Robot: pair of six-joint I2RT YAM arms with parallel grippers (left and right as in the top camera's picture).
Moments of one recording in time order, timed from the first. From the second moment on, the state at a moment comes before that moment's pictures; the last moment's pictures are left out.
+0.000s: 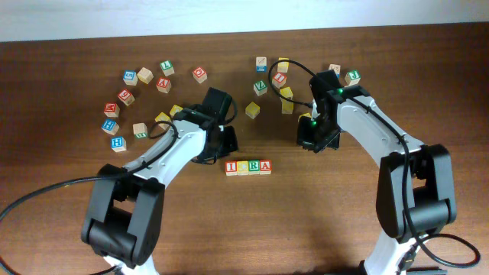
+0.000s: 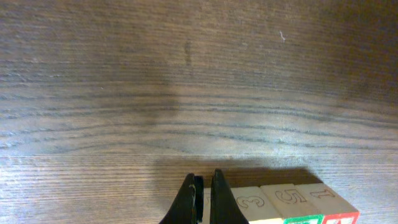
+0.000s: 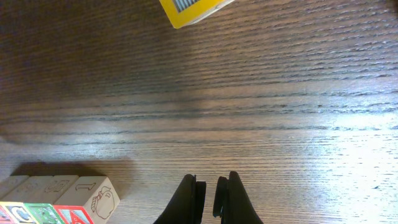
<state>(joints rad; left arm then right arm) -0.43 1.90 1.28 -0.70 0.12 -0.58 0.19 1.93 1.36 -0.93 -0.21 0.42</state>
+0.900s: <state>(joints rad) -0.48 1.92 1.28 -0.70 0.12 -0.58 0.19 1.93 1.36 -0.93 -0.21 0.42</state>
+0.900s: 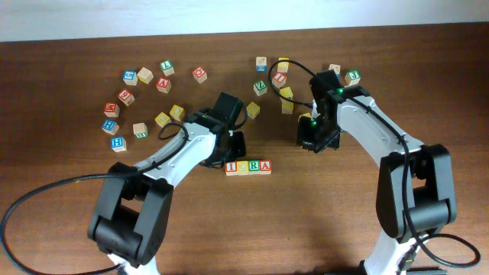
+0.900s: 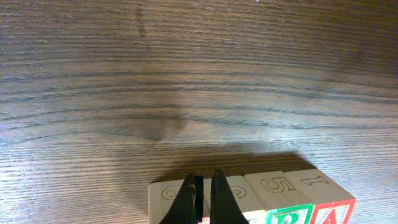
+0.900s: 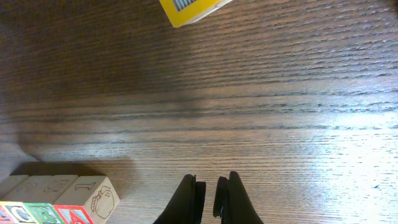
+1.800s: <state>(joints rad) -0.48 1.92 1.28 -0.71 0.13 -0.58 0.19 1.93 1.36 -0.93 -0.21 0.42</state>
